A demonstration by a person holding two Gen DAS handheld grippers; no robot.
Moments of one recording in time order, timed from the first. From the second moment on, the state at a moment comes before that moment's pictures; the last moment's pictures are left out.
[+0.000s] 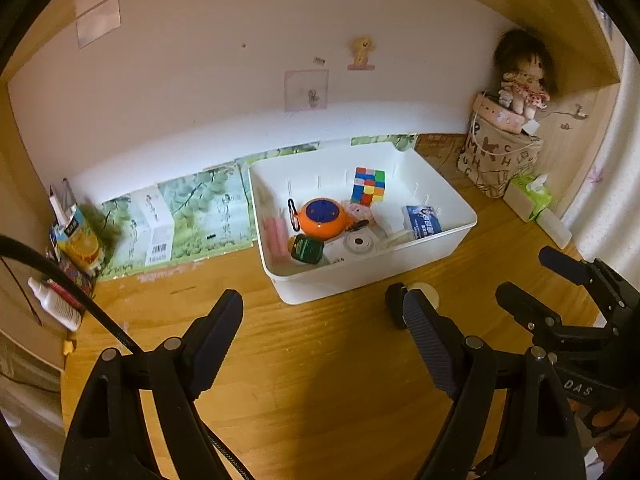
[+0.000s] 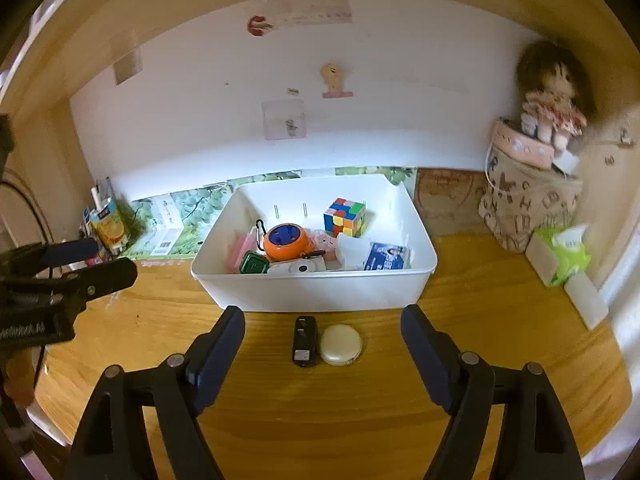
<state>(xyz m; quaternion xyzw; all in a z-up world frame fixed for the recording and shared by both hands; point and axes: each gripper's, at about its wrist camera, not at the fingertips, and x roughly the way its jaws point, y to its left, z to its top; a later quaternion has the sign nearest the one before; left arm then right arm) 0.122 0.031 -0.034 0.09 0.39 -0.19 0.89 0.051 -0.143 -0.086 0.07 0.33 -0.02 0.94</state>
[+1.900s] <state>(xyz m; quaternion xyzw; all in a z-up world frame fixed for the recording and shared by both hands) 0.195 -0.073 -0.190 -0.08 0.59 -0.06 0.80 0.126 -0.179 -0.241 -0.12 0.38 0.29 0.87</state>
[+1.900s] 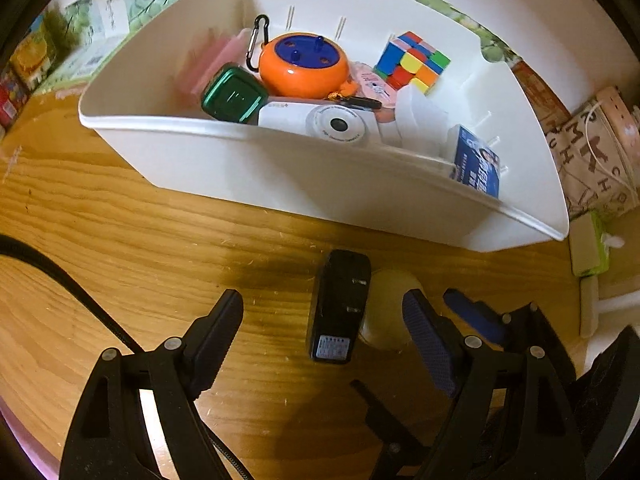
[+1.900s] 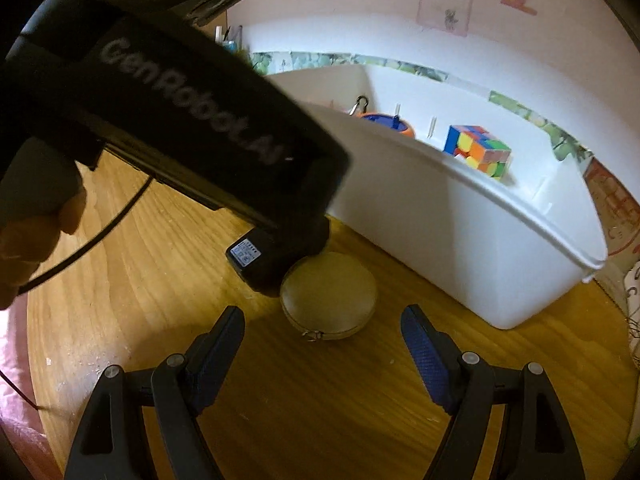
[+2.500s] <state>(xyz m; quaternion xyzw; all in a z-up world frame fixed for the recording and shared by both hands) 0.208 -0.075 -0.206 -0.13 0.60 -0.09 0.78 0.131 -0.160 -0.248 -0.13 0.40 0.27 0.87</state>
